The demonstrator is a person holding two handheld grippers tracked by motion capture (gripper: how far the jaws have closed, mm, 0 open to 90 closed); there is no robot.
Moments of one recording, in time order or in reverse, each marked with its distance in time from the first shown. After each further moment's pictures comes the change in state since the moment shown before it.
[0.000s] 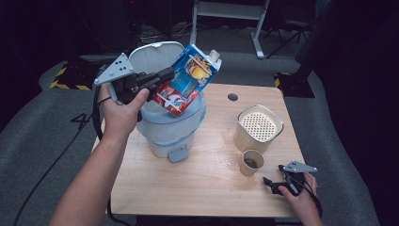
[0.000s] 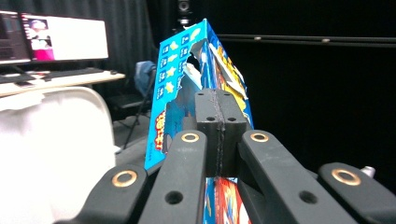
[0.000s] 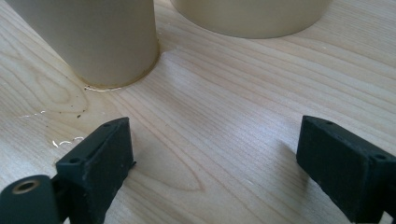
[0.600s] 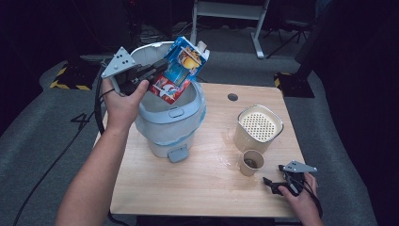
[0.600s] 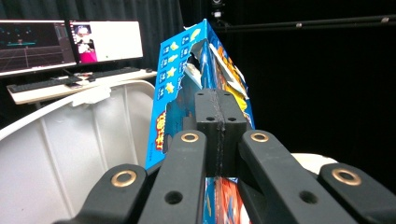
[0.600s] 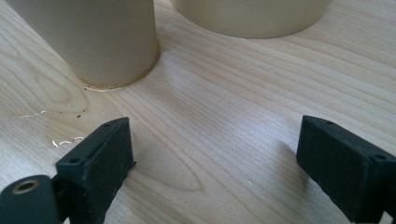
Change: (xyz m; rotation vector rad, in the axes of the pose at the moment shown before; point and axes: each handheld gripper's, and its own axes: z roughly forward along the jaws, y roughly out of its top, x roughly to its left) left arm 0.024 -0.007 0.011 0.024 0.132 0.075; right arm 0.000 0.000 0.000 0.000 0.000 0.000
